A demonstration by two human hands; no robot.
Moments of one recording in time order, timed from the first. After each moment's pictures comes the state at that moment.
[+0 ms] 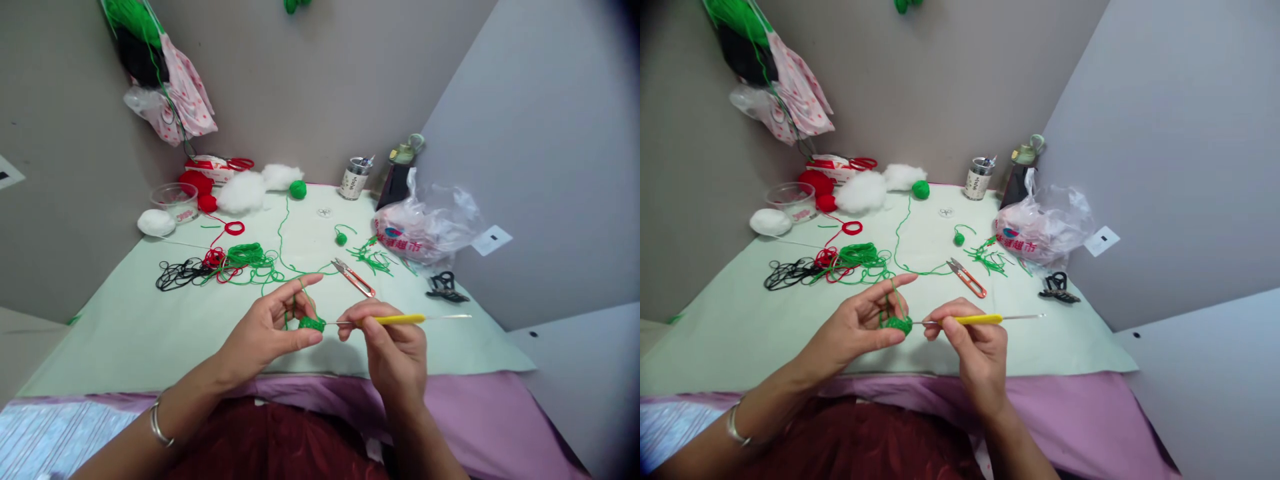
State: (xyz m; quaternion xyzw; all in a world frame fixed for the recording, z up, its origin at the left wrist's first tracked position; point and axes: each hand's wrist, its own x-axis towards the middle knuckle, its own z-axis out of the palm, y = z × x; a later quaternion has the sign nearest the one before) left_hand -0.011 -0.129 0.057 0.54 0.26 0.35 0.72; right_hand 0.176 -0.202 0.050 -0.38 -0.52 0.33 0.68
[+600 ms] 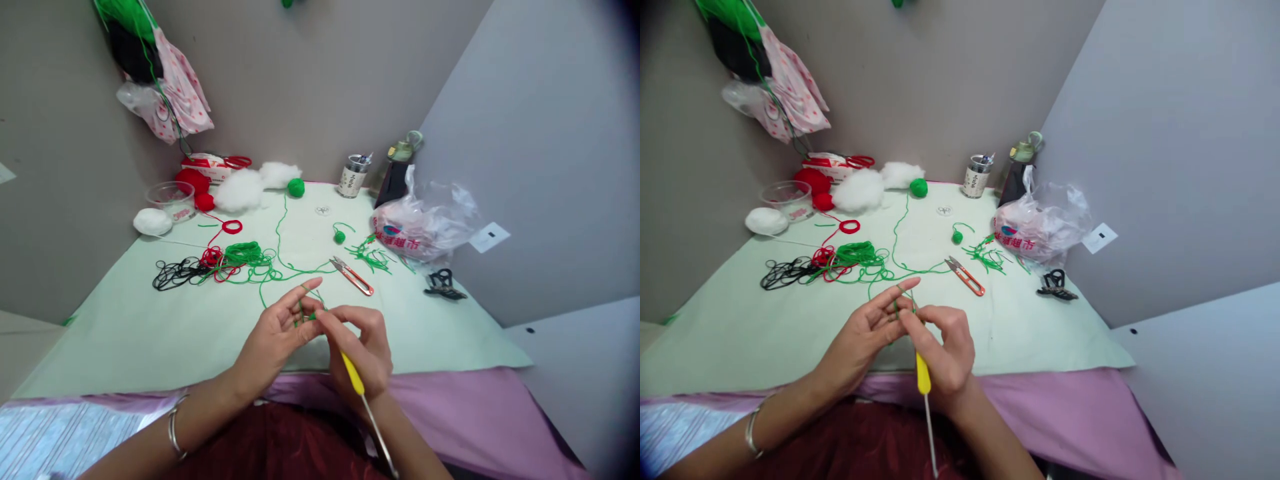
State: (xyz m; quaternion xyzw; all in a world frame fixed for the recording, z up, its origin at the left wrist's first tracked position) left_hand 0.009 -0.147 0.049 0.40 0.27 0.40 0.78; right_hand 0.154 -0.200 0.028 -0.48 -0.64 -0.04 0.60
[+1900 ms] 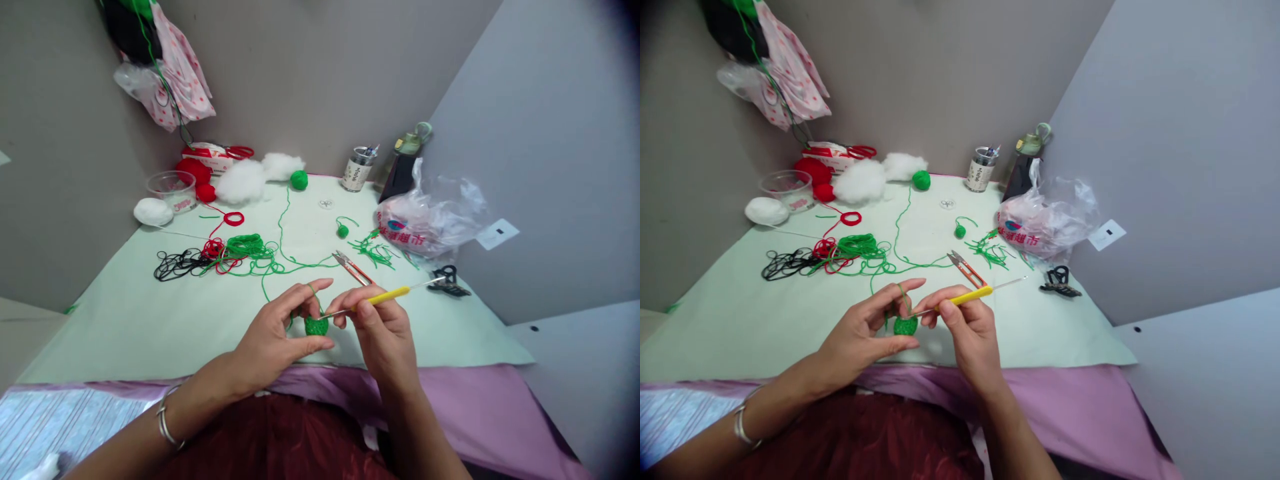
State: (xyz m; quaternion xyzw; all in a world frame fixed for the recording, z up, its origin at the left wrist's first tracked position) left_hand -0.002 -0.141 0.050 0.63 0.29 0.36 0.63; right_hand 0.177 -0.191 0.043 -0.39 -0.49 0.44 0.64
